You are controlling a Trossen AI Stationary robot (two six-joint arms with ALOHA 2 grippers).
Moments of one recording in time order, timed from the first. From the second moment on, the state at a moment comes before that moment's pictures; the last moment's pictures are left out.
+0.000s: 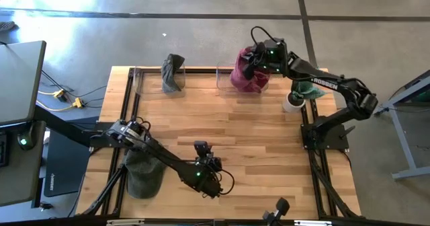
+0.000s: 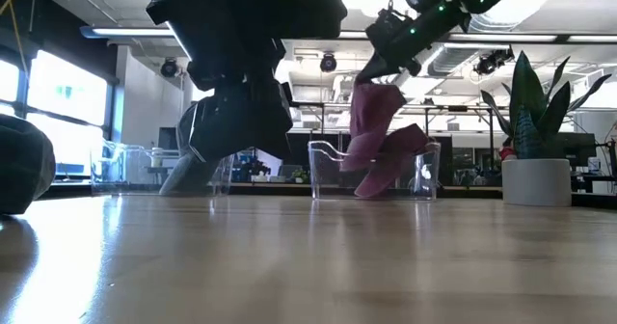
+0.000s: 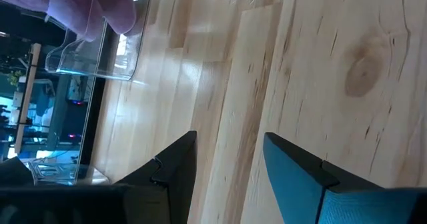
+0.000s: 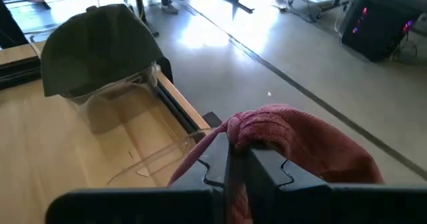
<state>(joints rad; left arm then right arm) -0.52 2.19 1.68 -1.07 -0.94 -0.61 -0.68 1.43 1.11 -0.08 -0.03 -0.04</state>
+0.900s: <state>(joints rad) -0.52 2.19 1.68 -1.04 -0.93 -0.58 -0.63 1.30 1.11 -0.33 0.05 -0.19</state>
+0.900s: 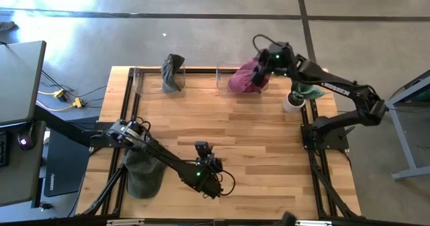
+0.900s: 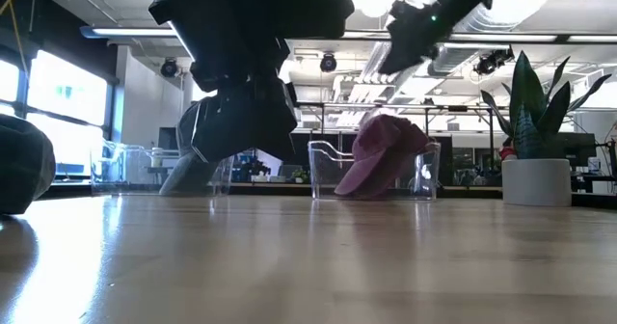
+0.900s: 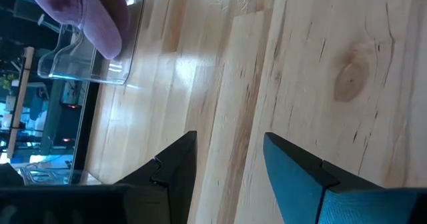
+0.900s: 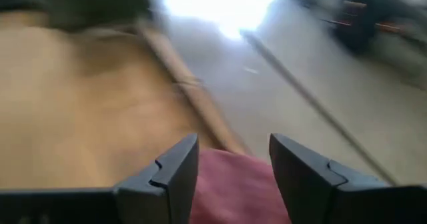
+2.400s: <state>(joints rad) -0.62 1.99 1.71 -1.13 -0.71 -0.64 0.12 1.07 0.45 0.01 0.02 0.02</state>
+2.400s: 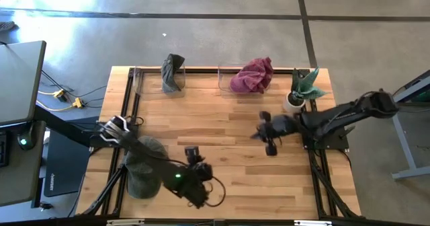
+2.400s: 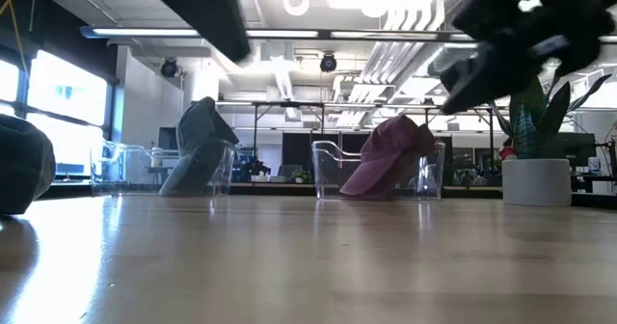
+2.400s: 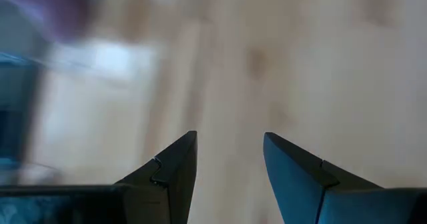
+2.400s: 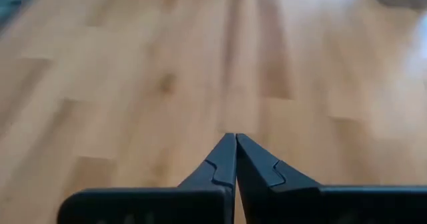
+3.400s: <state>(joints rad) -0.64 1.90 1.41 -1.57 0.13 -0.95 0.31 1.07 0.18 0.51 0.13 0.03</state>
